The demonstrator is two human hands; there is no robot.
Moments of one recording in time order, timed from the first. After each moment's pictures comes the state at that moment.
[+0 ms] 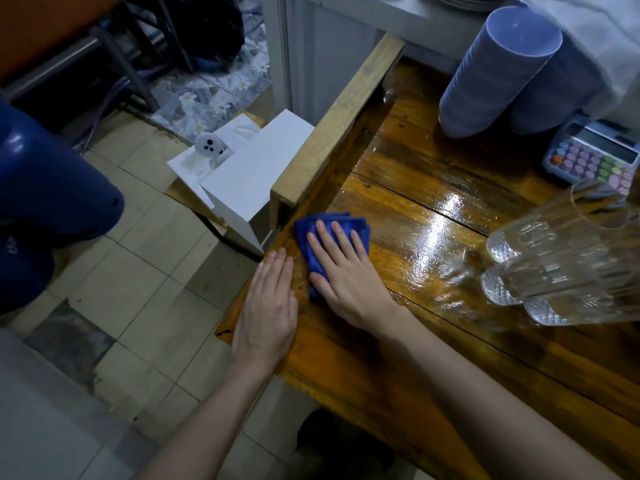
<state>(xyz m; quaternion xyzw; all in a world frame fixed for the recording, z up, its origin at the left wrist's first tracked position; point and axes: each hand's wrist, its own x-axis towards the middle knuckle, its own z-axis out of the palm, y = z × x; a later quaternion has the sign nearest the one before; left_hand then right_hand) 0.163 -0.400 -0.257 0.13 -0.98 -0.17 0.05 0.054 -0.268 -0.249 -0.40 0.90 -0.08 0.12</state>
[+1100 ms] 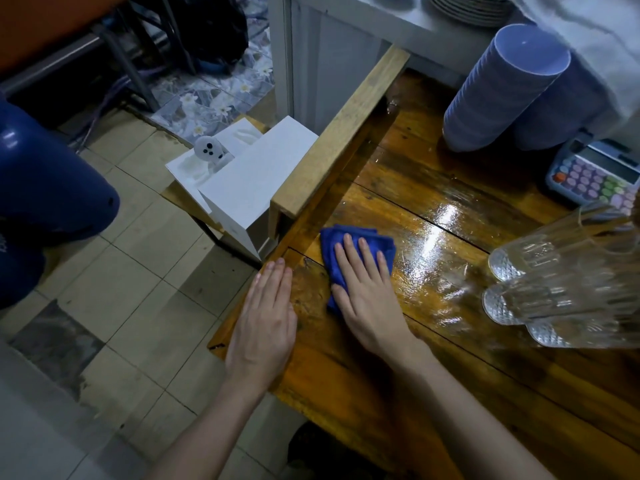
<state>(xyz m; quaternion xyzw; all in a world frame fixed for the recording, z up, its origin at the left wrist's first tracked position) 0.163 -0.400 -0.260 0.13 -0.98 -0.14 0.04 0.056 -0.244 -0.250 -0.33 0.93 -0.13 0.11</state>
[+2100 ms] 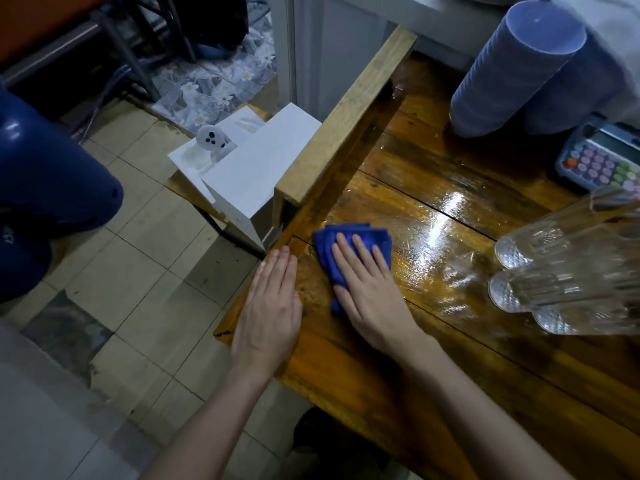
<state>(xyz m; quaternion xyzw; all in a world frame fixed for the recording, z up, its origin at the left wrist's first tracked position) 0.162 -0.400 -0.258 0.13 -0.98 -0.13 0.03 0.063 -0.240 -0.244 -0.39 0.91 -0.11 0.13</state>
